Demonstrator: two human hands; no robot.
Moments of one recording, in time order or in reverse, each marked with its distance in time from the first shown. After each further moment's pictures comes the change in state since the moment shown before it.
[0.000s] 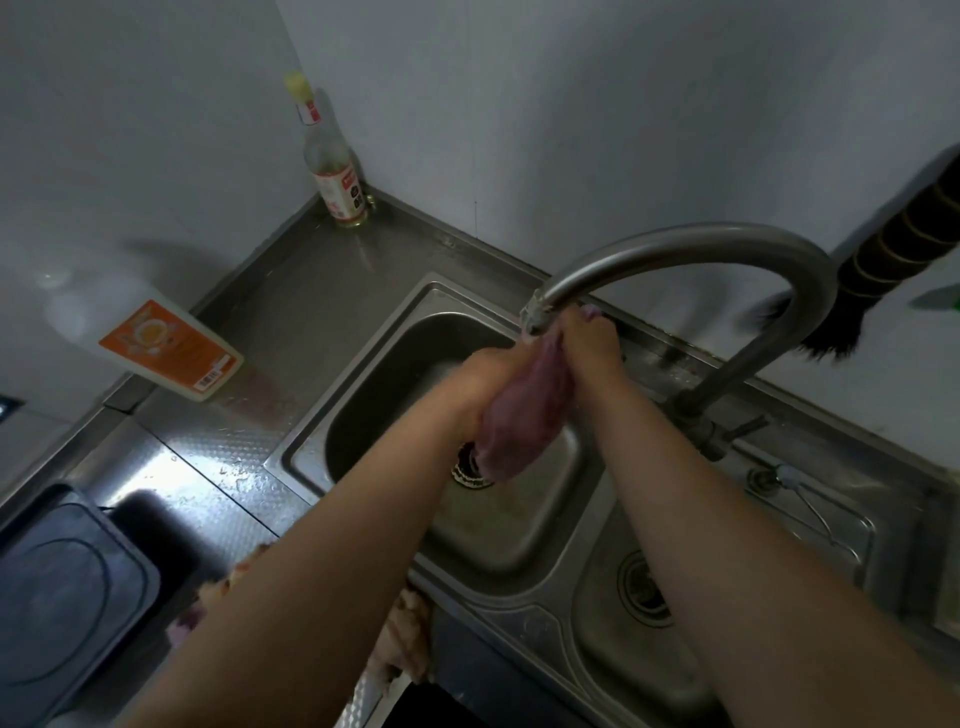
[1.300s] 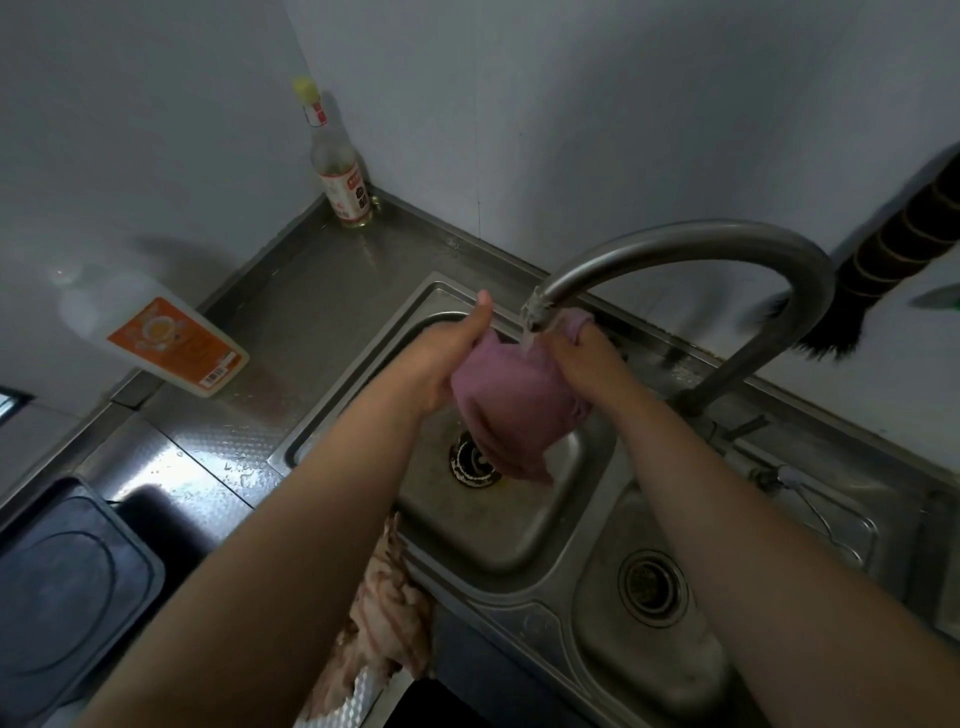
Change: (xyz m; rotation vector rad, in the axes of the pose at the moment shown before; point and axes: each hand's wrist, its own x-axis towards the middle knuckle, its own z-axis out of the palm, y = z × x) left_hand 0.008 0.011 -0.037 -0.119 0.082 0.000; right_hand -0.015 0.005 -0.020 -0.240 -0.338 -0.250
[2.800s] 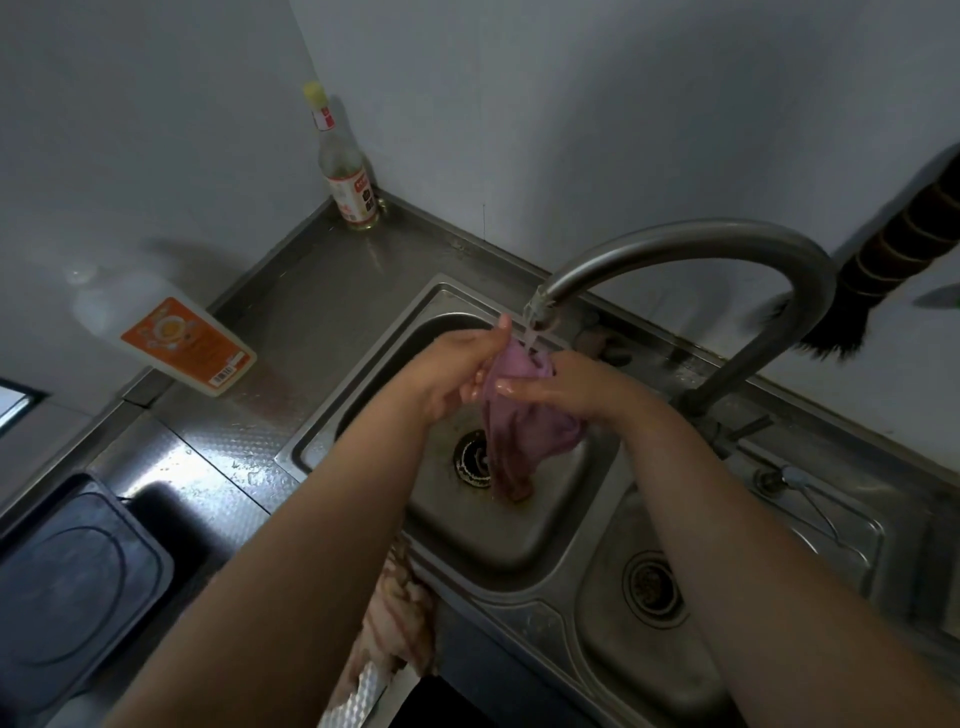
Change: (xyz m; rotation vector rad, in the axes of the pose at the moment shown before) left_hand -0.002 -0.016 0.002 -0.008 -0.149 0.103; right_hand -0.014 -0.001 0.006 -0.210 -0.336 0.093
